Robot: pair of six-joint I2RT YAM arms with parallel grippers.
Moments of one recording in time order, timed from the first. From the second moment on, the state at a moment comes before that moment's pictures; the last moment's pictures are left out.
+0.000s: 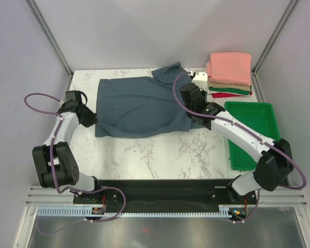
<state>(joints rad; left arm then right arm) 0.17 1.43 1.01 -0.58 0.03 -0.67 0.67 1.46 1.23 -0.35 0.76 0.40</state>
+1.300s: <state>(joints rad) 0.21 1.84 1.47 -0.65 0.07 -0.59 0.36 2.16 2.06 -0.47 0.52 0.28</state>
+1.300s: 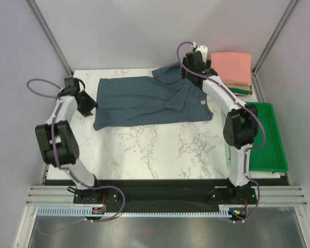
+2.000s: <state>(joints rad) 0.22 1.44 0.69 -0.22 0.06 -0.77 0.18 1.63 0.93 -0.19 0.07 0.55</state>
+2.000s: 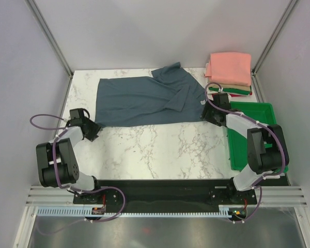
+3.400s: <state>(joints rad) 0.23 1.39 0.93 -0.24 -0.06 -0.73 0.05 1.56 0.91 -0.06 -0.08 0.57</state>
